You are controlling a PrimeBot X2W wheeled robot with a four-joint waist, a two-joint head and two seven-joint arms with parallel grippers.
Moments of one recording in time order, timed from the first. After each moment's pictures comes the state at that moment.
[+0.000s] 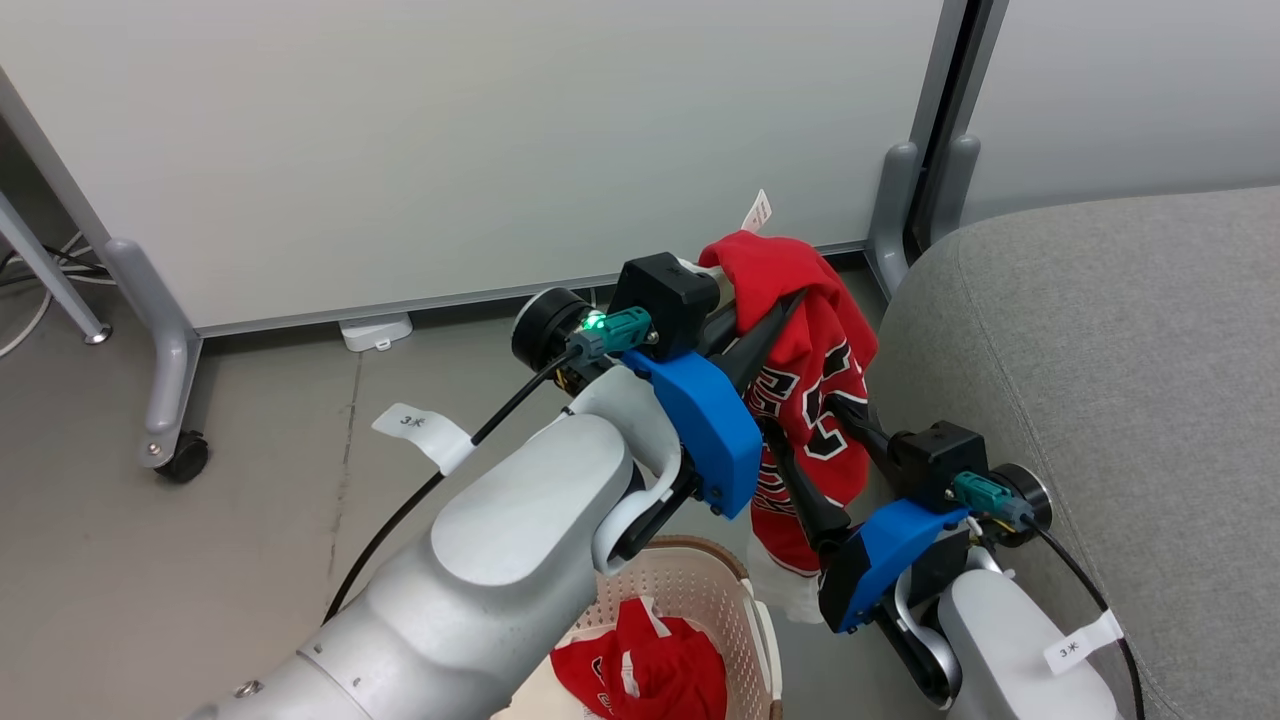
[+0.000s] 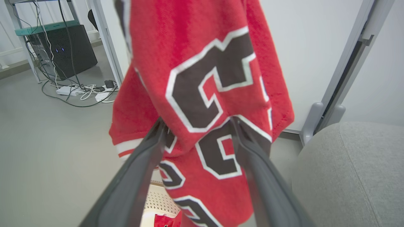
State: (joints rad) left arm -0.84 0.05 -0.98 0.60 -0.75 -0.08 -0.09; right arm -0.41 -0.05 0.31 0.56 0.17 0.13 -0.15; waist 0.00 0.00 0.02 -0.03
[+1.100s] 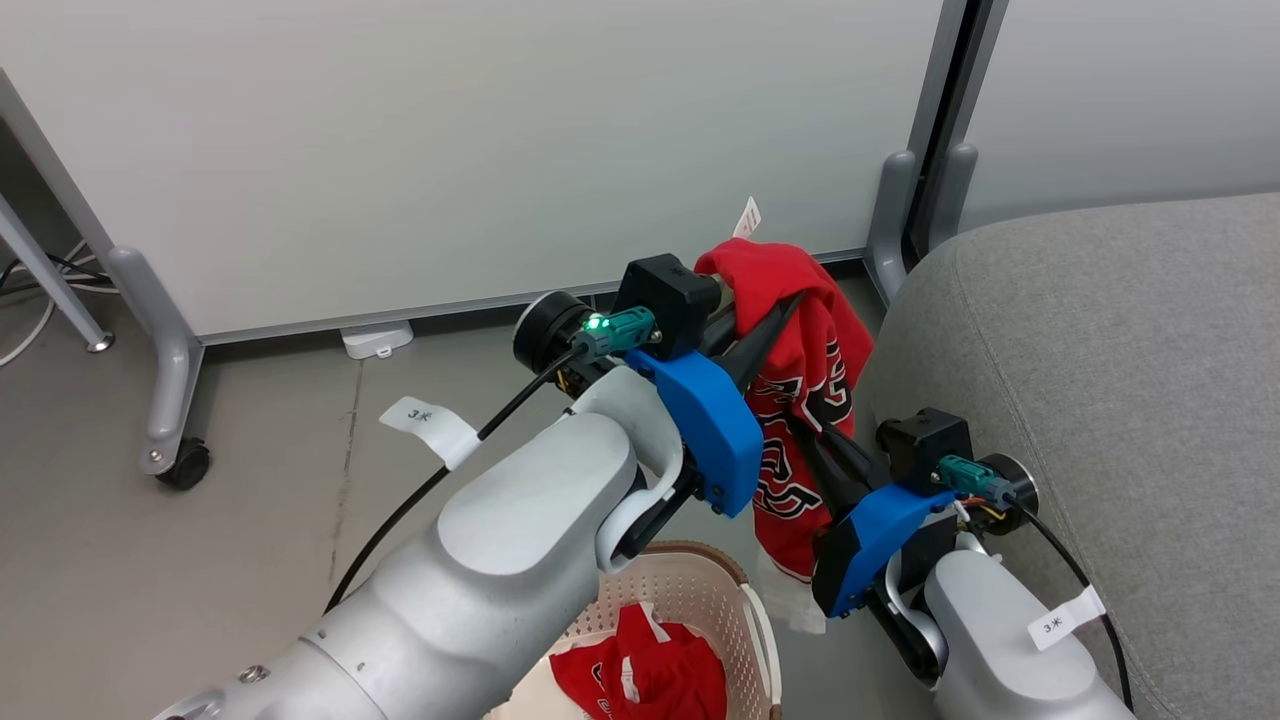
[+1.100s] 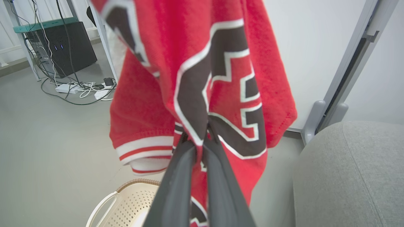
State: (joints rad) left arm -0.88 0.05 -1.06 0.65 -0.84 -0.06 -0.13; right arm -0.52 -0.05 0.37 0.79 0.23 0.13 -0.23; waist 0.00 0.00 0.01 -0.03
